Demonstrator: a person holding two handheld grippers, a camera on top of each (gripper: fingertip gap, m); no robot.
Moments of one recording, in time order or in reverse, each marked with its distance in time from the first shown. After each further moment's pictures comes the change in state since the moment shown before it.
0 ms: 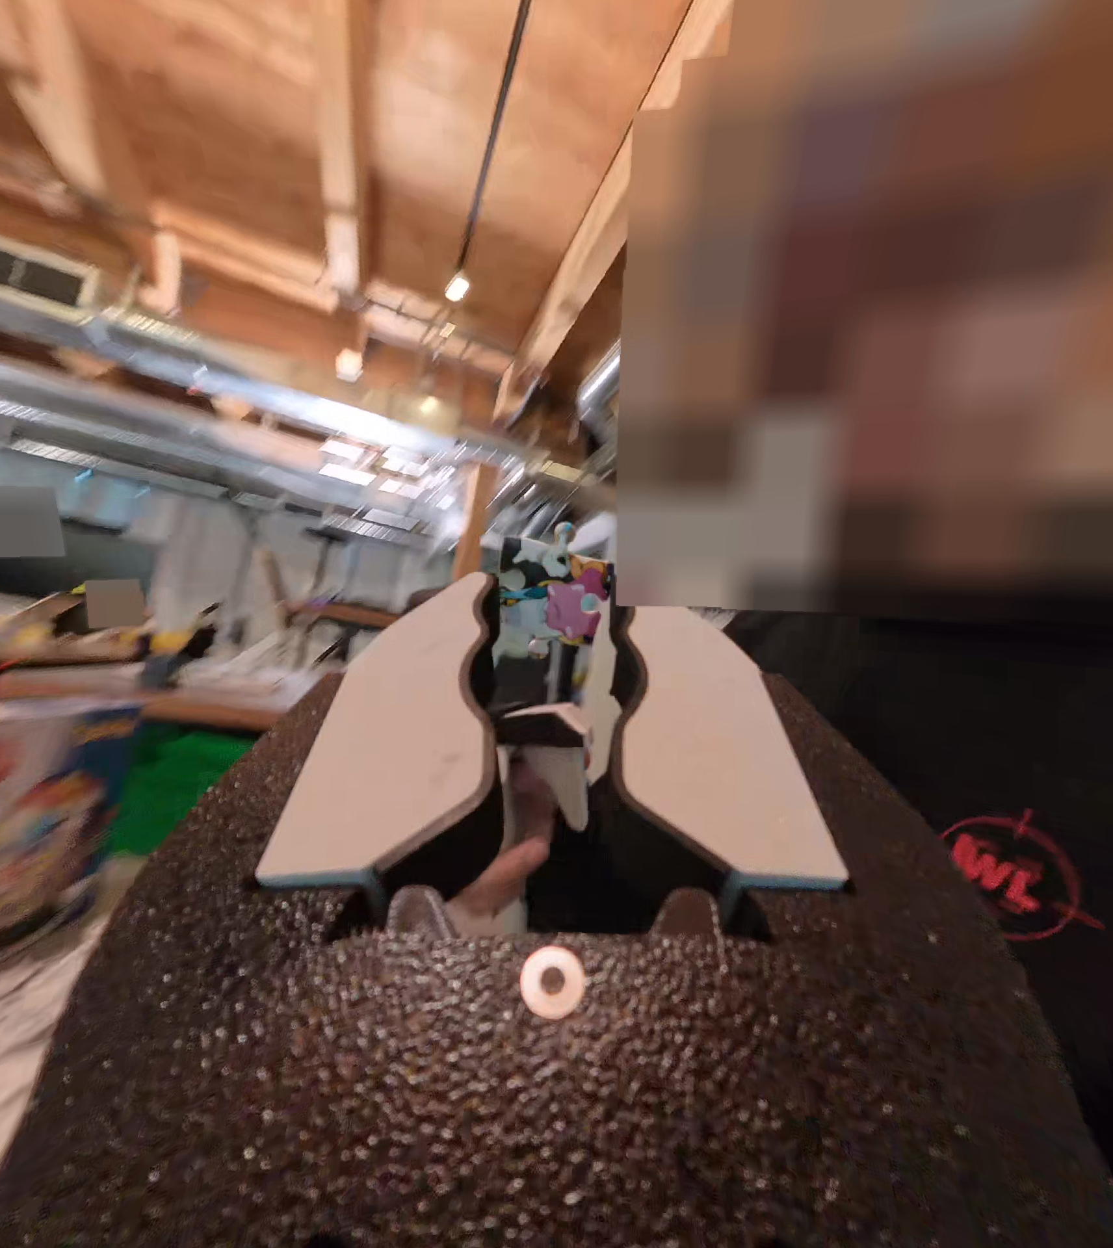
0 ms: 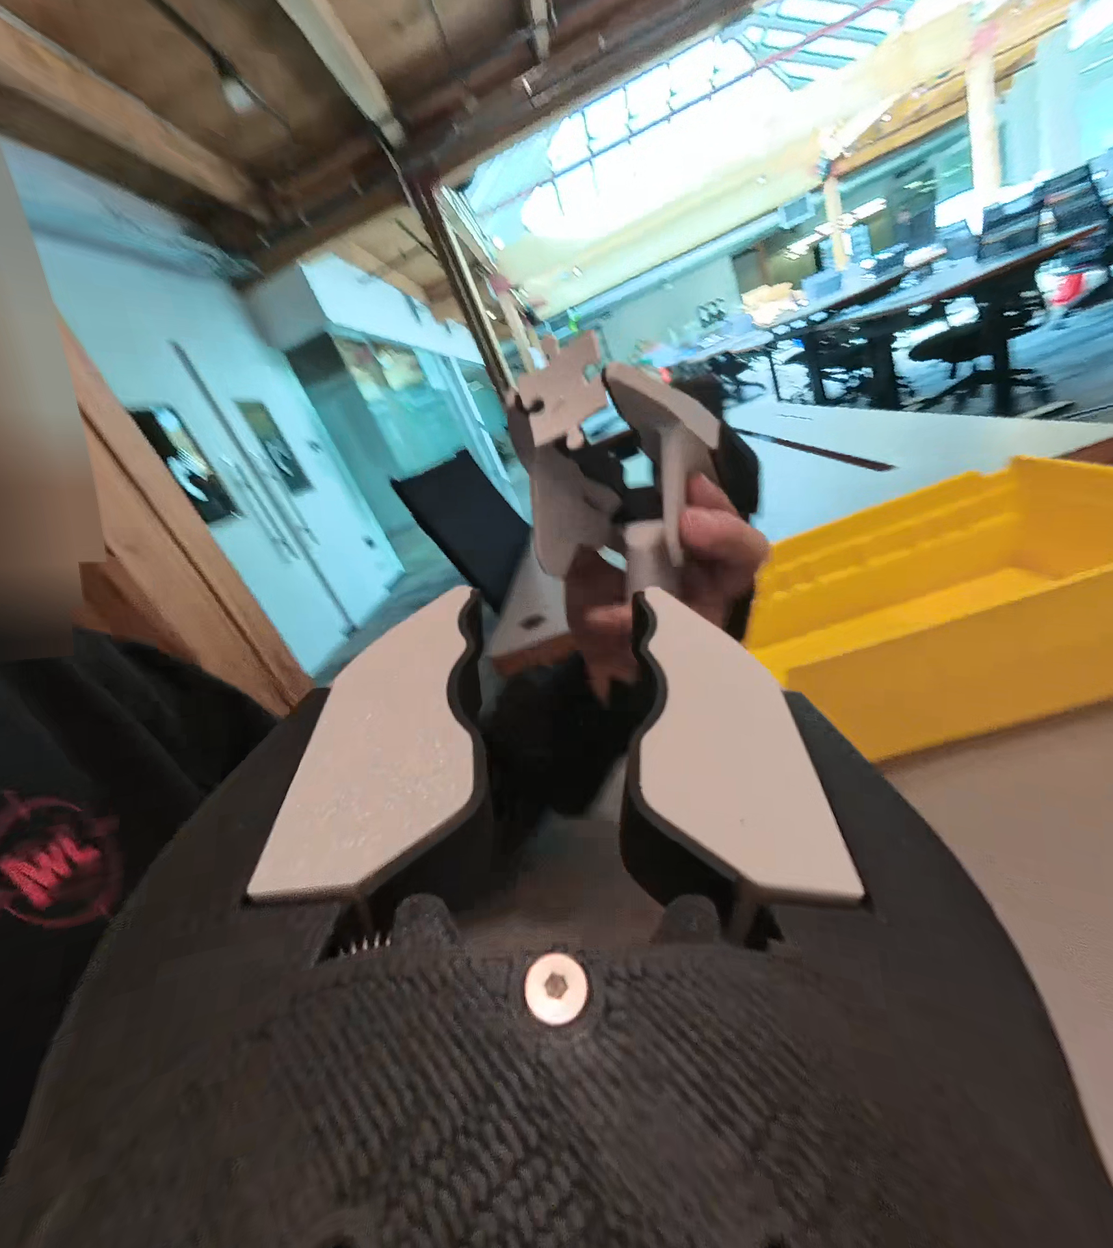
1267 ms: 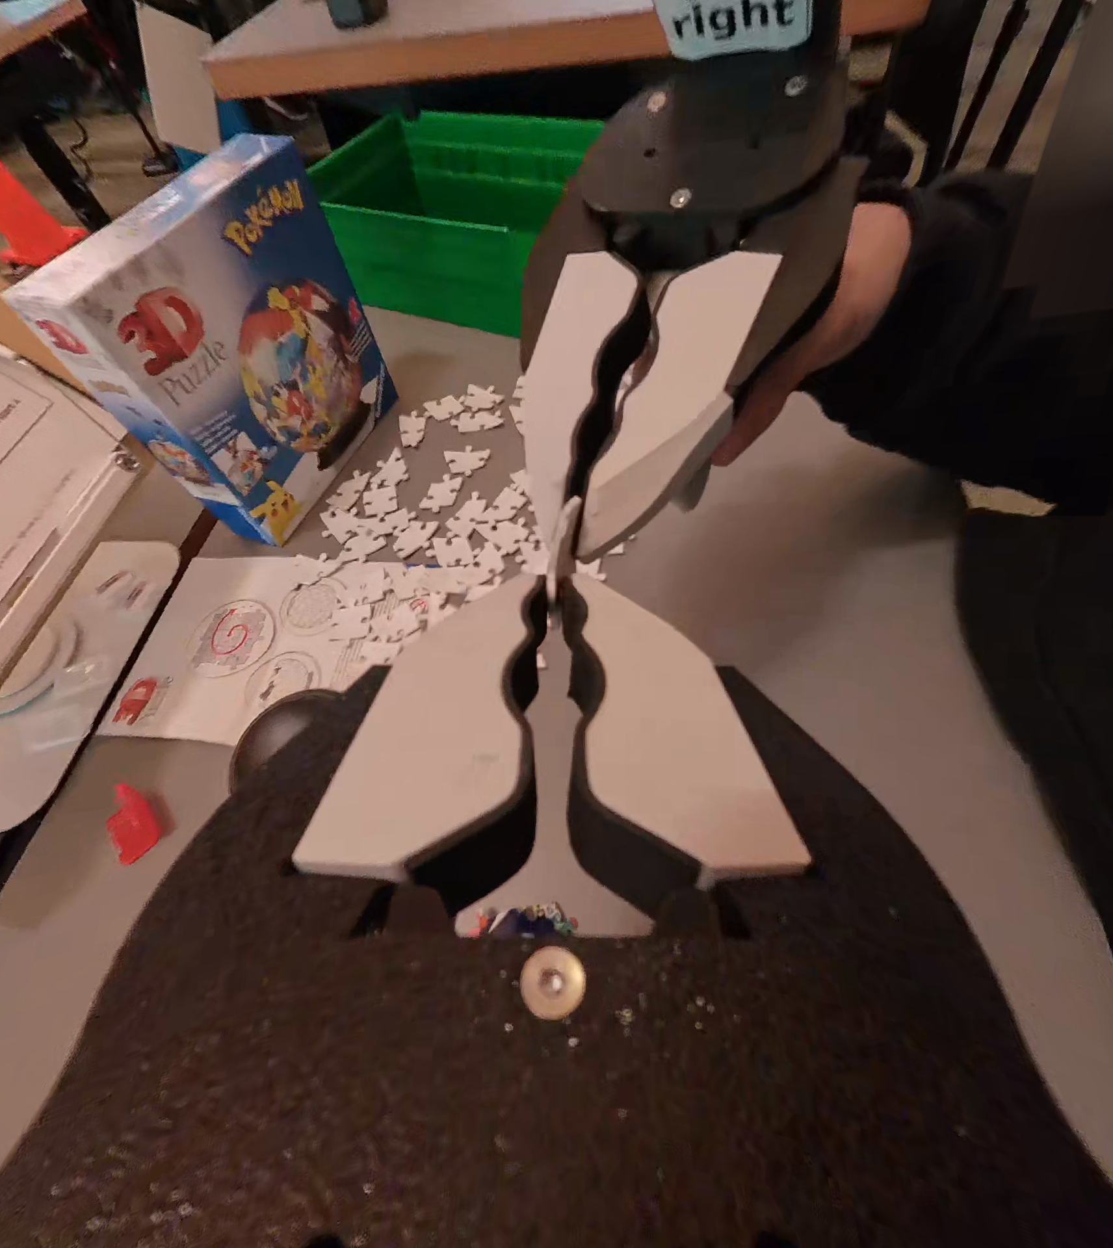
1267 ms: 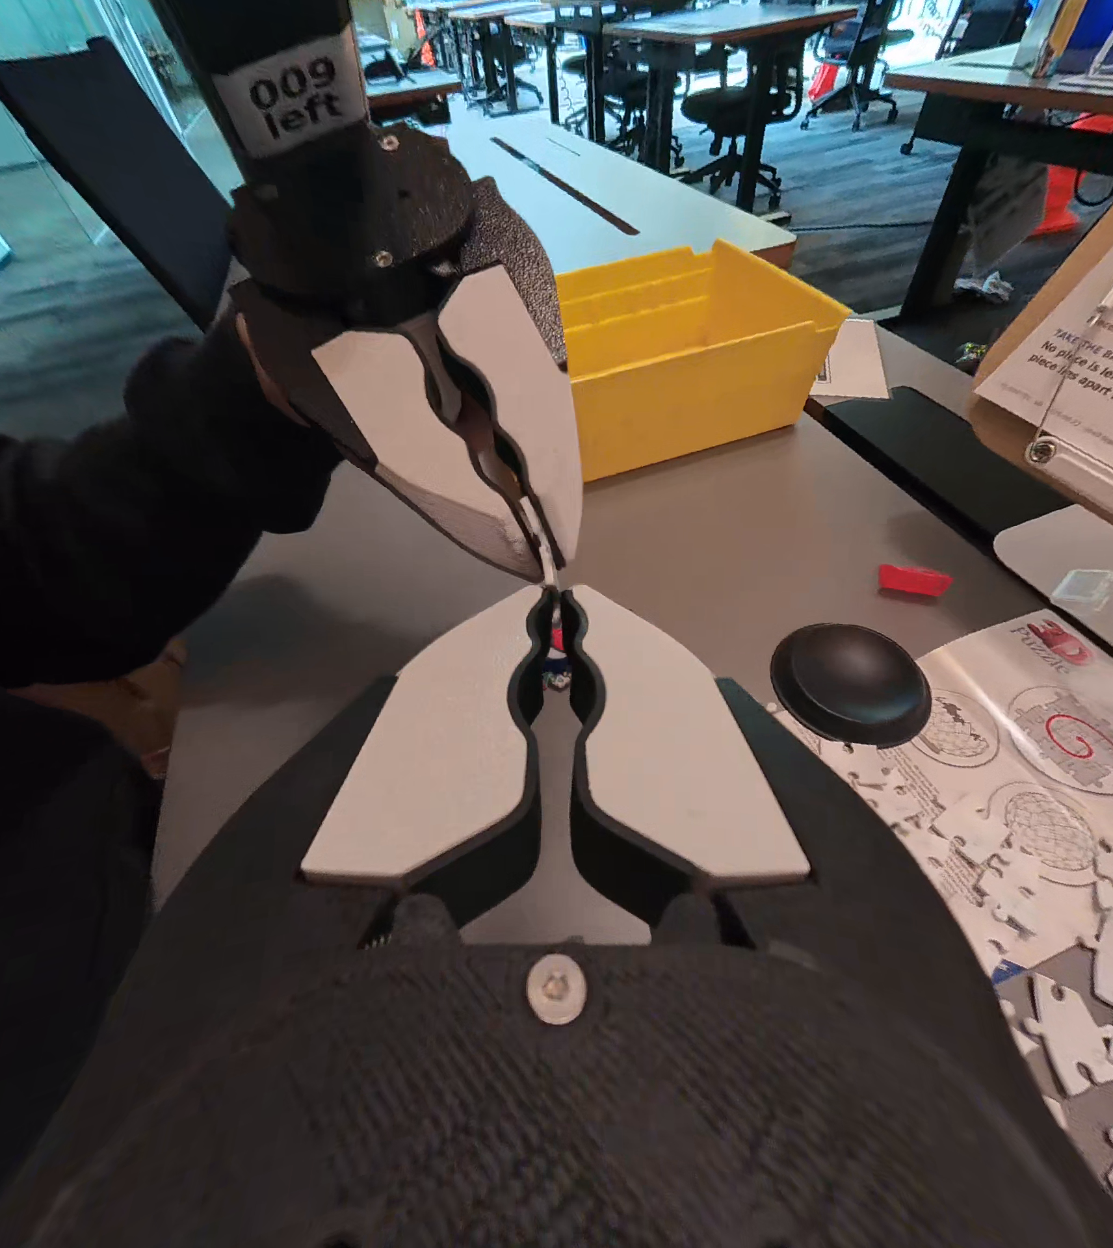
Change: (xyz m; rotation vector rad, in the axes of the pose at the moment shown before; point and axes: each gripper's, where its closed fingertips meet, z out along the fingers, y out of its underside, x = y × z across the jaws) left arm -0.090 0.171 0.032 -1.151 -0.537 0.349; right arm 0.055 0.028 -0.123 -0.405 0.377 -0.277
